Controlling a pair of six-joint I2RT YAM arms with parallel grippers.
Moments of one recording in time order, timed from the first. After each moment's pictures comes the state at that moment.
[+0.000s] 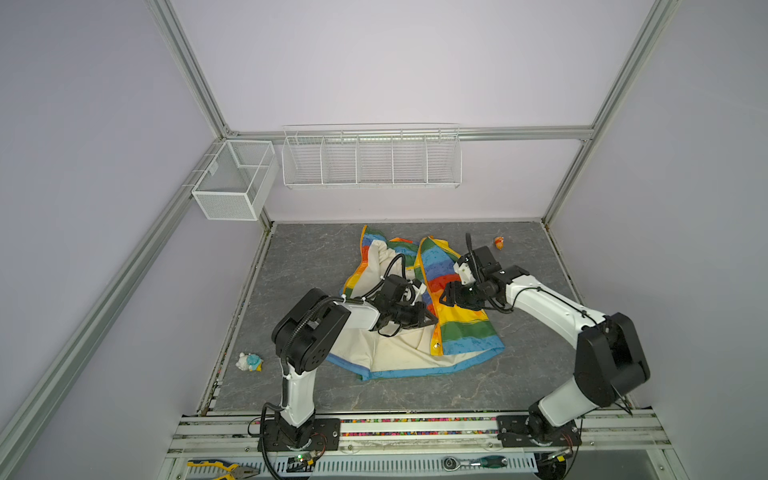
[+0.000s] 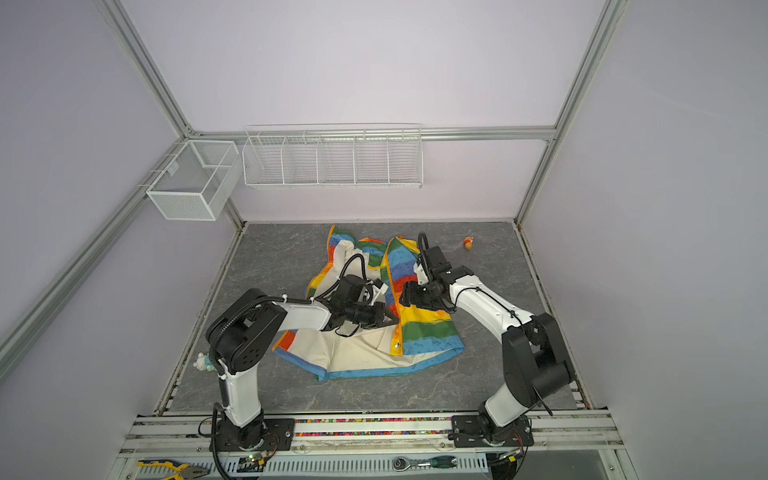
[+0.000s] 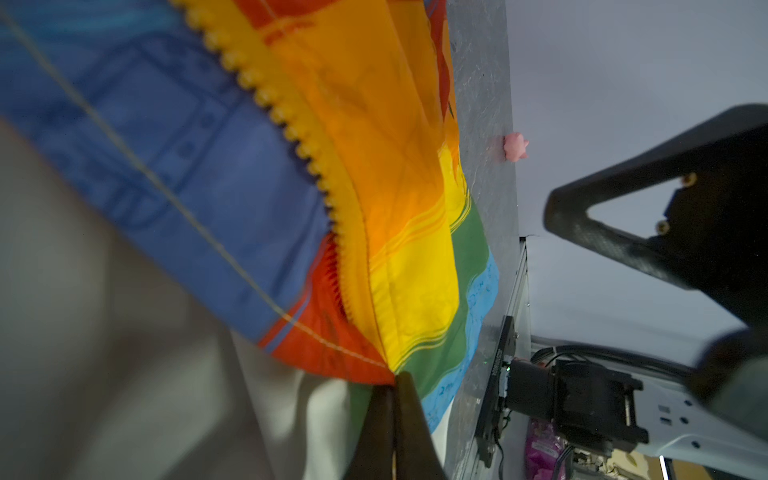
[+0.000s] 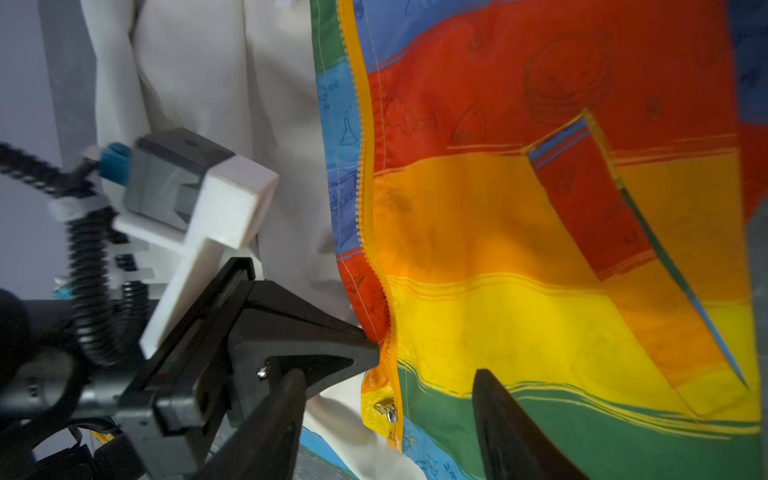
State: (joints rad) left arm -0.73 1.95 0.96 0.27 0.72 -0.74; right arm 0.47 1.62 1.13 -0.65 -0.30 0.49
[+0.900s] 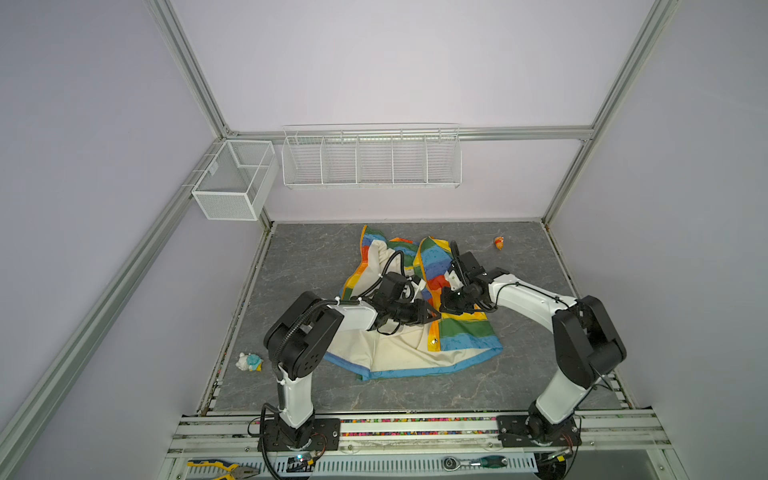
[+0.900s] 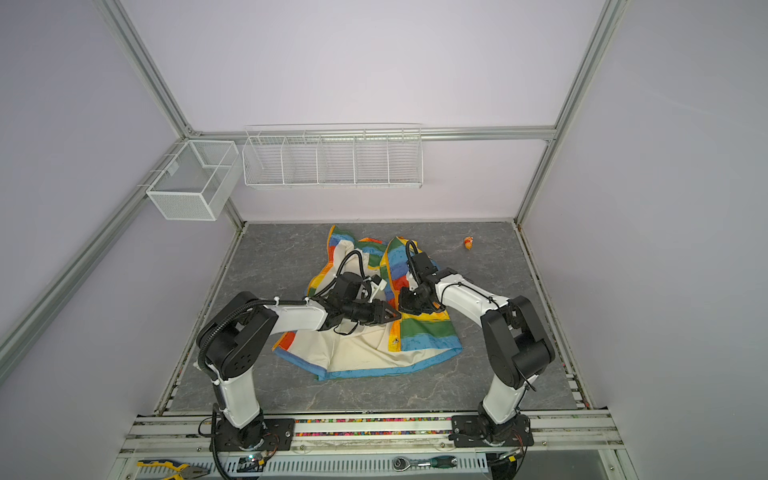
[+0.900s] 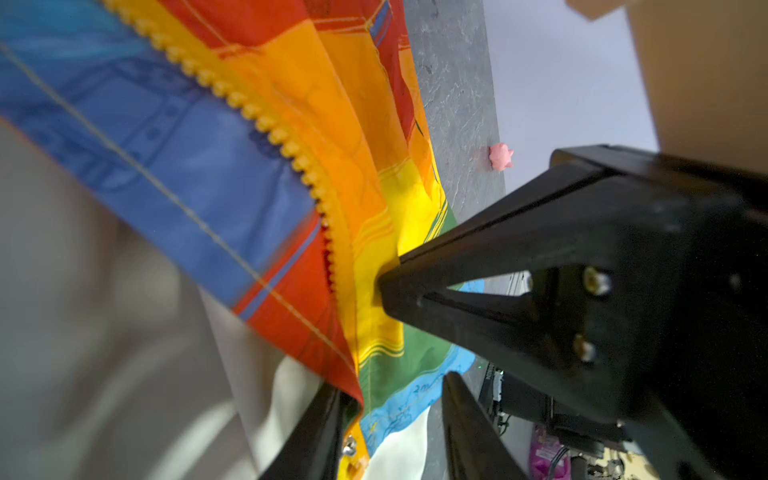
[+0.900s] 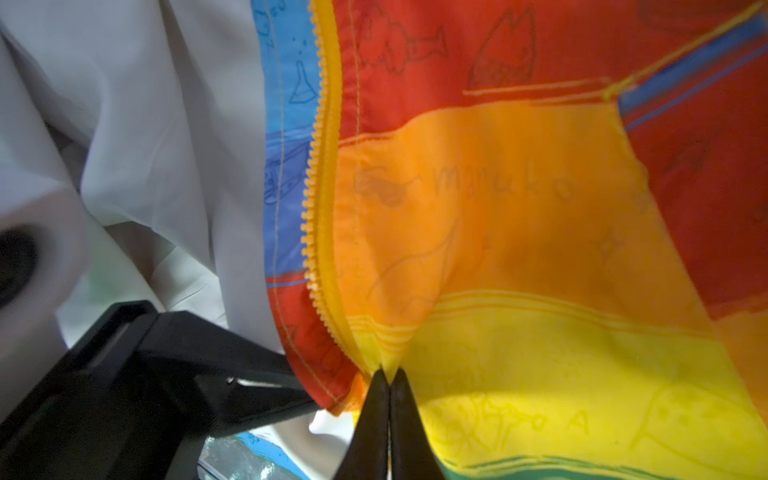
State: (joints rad) left arm -0.73 1.89 0.95 0.27 0.70 -0.74; right arm 0.50 1.71 1.15 -0.61 -0.30 0.55
